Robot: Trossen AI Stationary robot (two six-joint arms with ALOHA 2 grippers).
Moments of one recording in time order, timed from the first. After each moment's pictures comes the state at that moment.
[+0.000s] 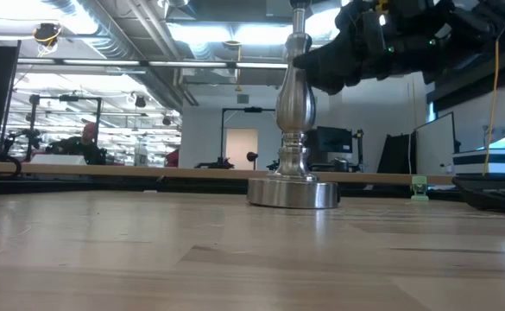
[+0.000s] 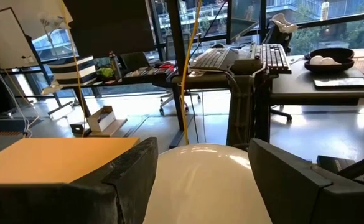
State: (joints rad) left arm -0.05 1.68 1.90 -0.31 -0.34 0.13; right arm -0.15 1.38 0.54 0.72 -0.17 -0.07
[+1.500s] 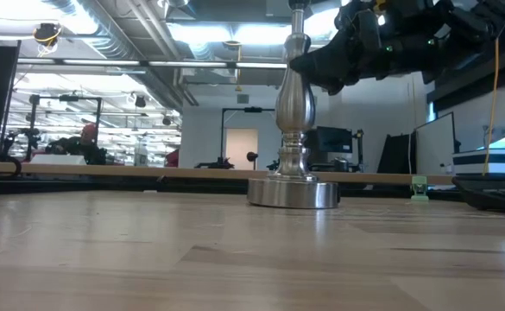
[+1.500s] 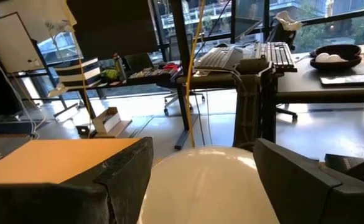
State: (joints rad) left arm -0.03 1.66 1.90 -0.29 -0.34 0.16; right arm -0.14 1.38 0.54 0.72 -0.16 -0.06
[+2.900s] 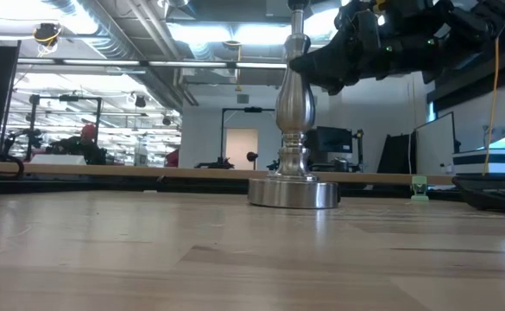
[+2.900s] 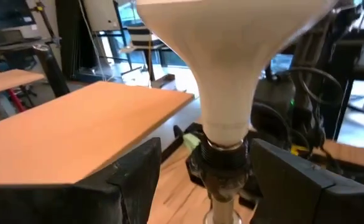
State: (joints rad) left arm -0.21 1.50 1.37 -0.01 -0.82 -0.02; right arm -0.14 1.38 0.54 0.72 -0.16 -0.06
